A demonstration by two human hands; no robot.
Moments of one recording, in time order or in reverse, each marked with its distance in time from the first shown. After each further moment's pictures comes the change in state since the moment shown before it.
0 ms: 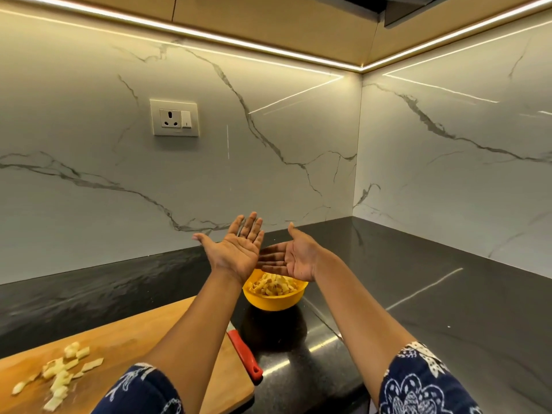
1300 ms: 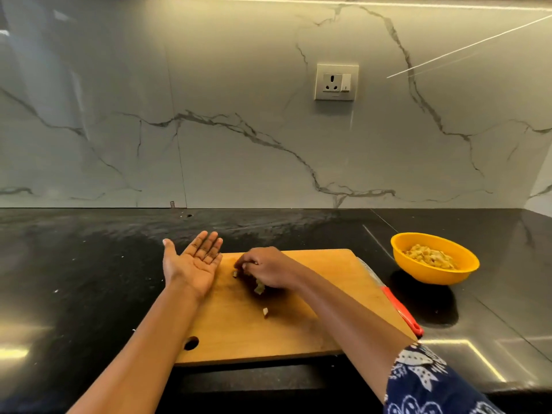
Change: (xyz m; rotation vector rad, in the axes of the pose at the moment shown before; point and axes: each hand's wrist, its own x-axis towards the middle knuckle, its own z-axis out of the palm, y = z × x) left_hand -0.220 0.238 -0.127 0.231 0.607 0.420; right_hand 0.035 0.158 0.262 -1.446 -0.466 -0.577
